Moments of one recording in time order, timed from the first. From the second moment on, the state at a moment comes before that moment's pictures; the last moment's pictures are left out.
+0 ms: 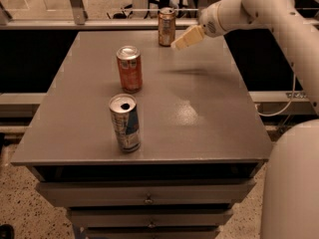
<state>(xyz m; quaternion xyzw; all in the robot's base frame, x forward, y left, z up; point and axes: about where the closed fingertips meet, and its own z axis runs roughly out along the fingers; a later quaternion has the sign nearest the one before) 0.804 -0.126 0.921 -0.42 0.76 0.11 0.48</state>
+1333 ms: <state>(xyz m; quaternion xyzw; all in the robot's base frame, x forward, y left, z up) 0.897 -0.068 0.887 -0.38 0.74 0.16 0.53</state>
